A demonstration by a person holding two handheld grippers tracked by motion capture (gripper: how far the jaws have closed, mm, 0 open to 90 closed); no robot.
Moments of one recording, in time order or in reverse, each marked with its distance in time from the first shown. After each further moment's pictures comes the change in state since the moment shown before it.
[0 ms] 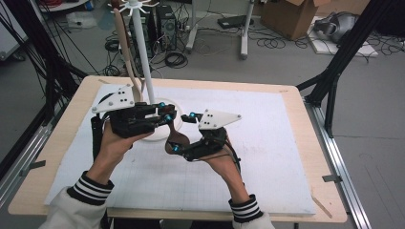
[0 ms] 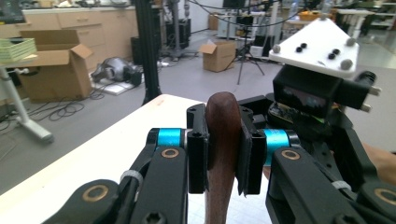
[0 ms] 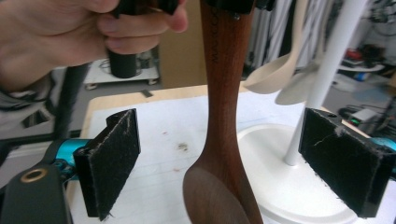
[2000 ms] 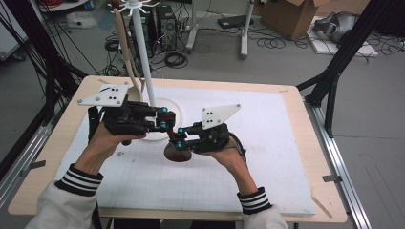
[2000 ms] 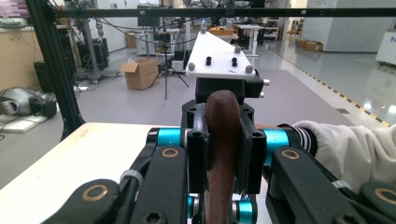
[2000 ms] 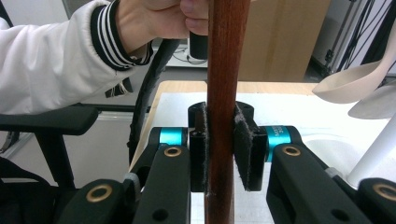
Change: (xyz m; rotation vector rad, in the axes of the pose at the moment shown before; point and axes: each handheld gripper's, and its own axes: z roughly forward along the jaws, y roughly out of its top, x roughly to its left) left arm 0.011 0.009 -0.006 -0.071 -0.356 0.040; right arm -0.012 0.011 -0.006 0.049 0.313 -0.069
